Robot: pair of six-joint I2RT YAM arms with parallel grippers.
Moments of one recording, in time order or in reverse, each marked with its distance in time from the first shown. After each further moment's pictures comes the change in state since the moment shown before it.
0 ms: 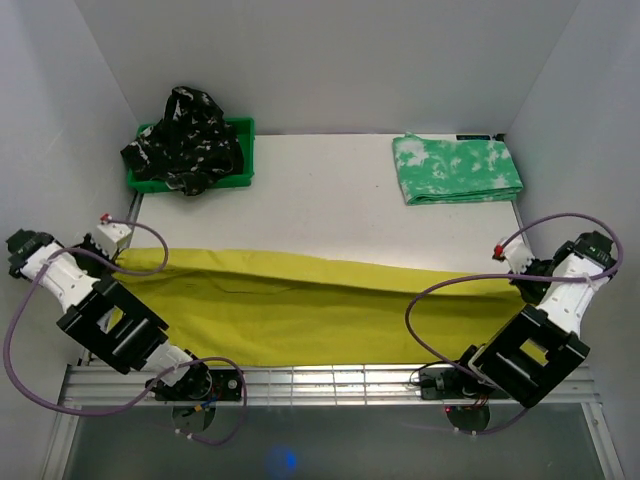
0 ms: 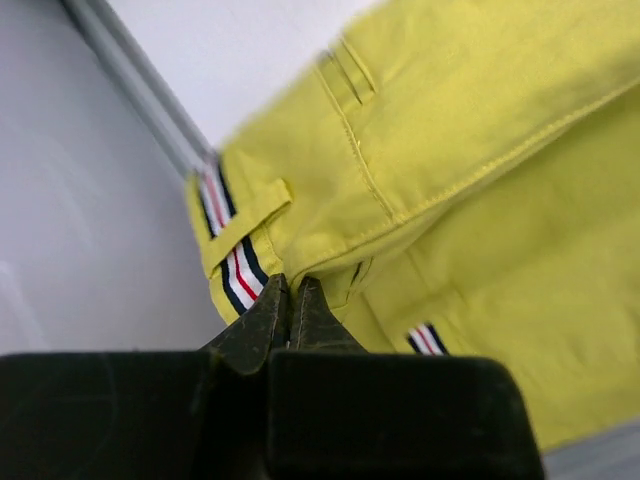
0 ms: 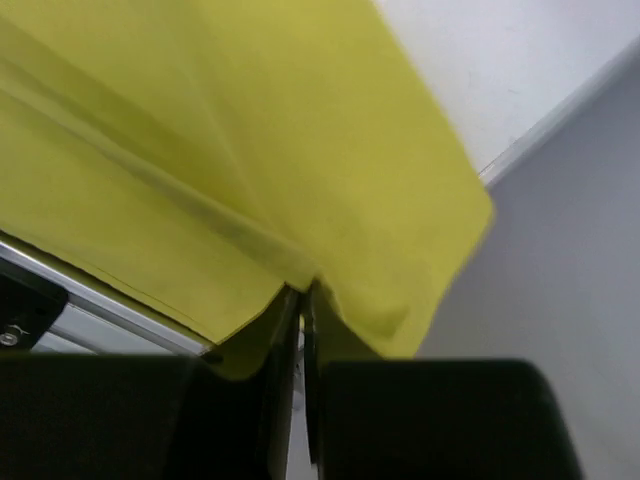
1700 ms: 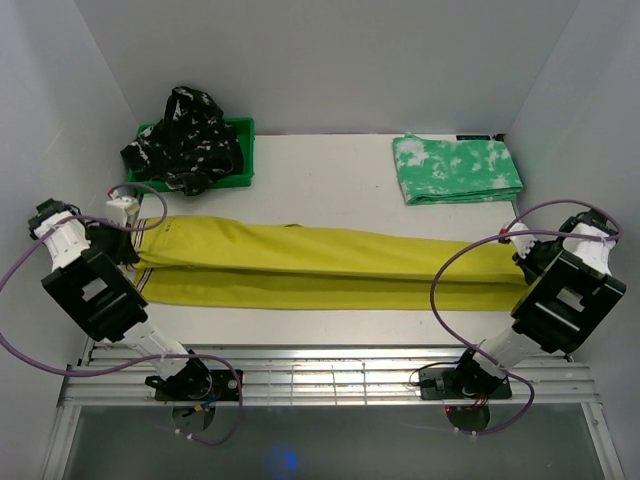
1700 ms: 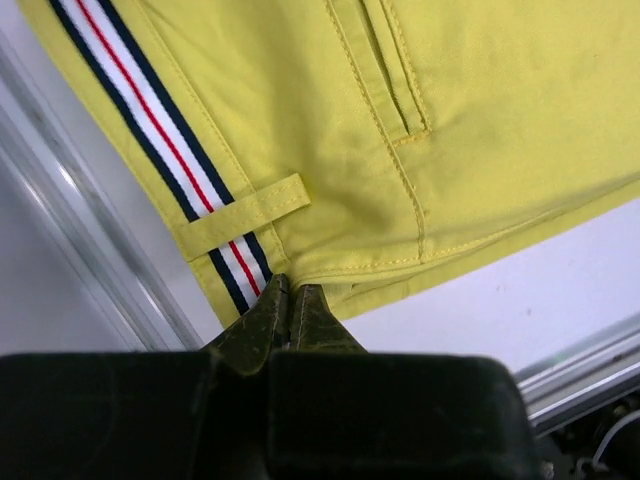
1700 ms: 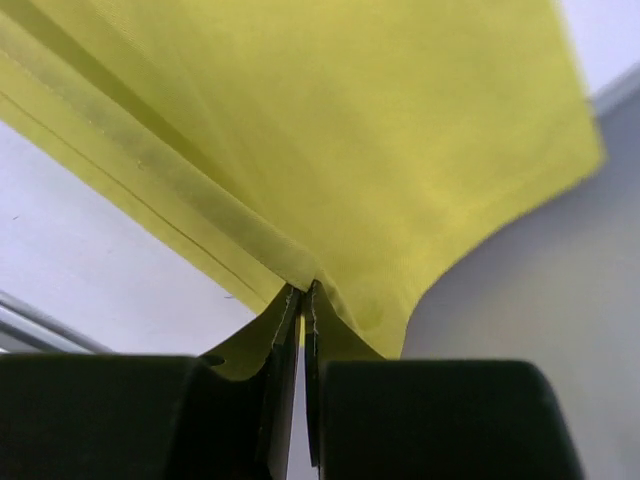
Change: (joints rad) left arm -0.153 0.246 0.184 -0.085 -0.110 -0.463; right arm 0.032 0.364 0.154 0.117 0.035 -0.094
